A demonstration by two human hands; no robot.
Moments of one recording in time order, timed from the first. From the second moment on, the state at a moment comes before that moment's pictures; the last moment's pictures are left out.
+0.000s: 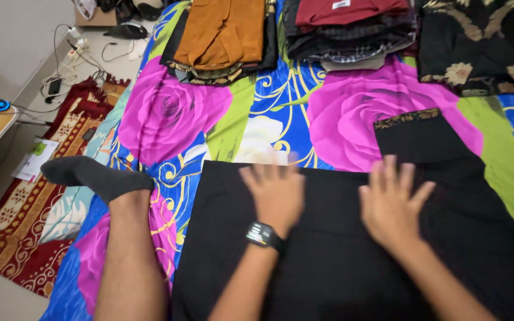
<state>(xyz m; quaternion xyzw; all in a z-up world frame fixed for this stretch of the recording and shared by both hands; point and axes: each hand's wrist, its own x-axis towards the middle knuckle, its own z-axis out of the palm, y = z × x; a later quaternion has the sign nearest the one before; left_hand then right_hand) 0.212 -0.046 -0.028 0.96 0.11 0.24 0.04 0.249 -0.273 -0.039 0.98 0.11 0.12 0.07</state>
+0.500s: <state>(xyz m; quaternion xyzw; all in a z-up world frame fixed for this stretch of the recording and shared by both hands) 0.168 0.102 -0.049 0.97 0.00 0.21 0.11 0.266 -0.505 -0.096 0.97 0.15 0.20 0.00</state>
